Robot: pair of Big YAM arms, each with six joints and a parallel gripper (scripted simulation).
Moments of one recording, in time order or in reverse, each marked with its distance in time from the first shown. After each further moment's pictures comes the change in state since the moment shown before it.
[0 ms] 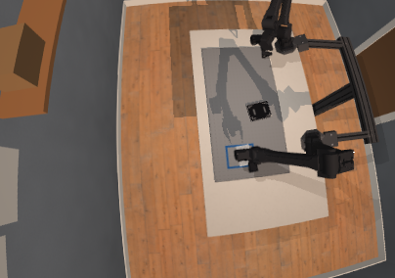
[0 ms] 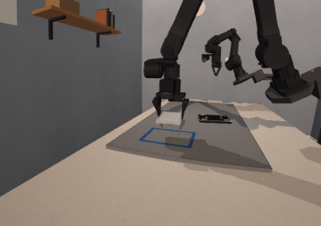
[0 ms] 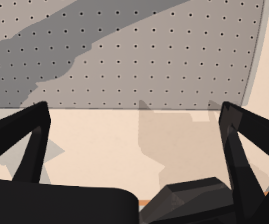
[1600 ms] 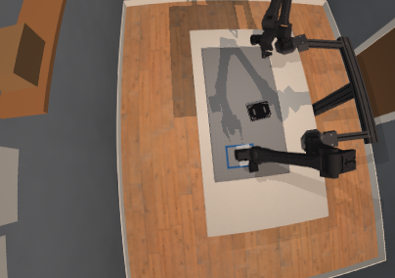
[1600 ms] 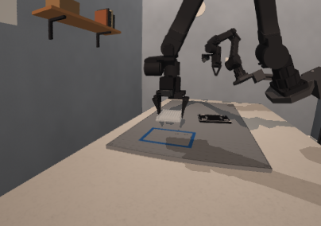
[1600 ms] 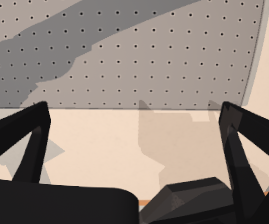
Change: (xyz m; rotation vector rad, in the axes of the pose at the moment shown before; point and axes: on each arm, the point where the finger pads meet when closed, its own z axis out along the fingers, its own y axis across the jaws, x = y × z) left arm 0.000 0.000 -0.008 0.002 0.001 0.002; right arm 0.000 0.000 0.000 0.000 0.000 0.000
